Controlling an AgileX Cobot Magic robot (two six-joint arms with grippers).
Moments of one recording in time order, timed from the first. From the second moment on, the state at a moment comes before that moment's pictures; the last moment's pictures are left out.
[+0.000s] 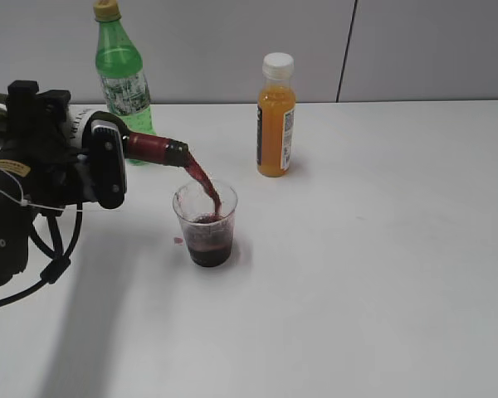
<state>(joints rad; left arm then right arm) -0.55 1.77 -0.57 -0.75 -1.14 1.99 0.04 -0.01 -0.50 0.01 1.05 0.03</state>
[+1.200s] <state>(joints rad) -0.55 1.77 -0.57 -0.63 -1.14 1.39 0.04 -0.01 -0.50 0.01 1.05 0.03</state>
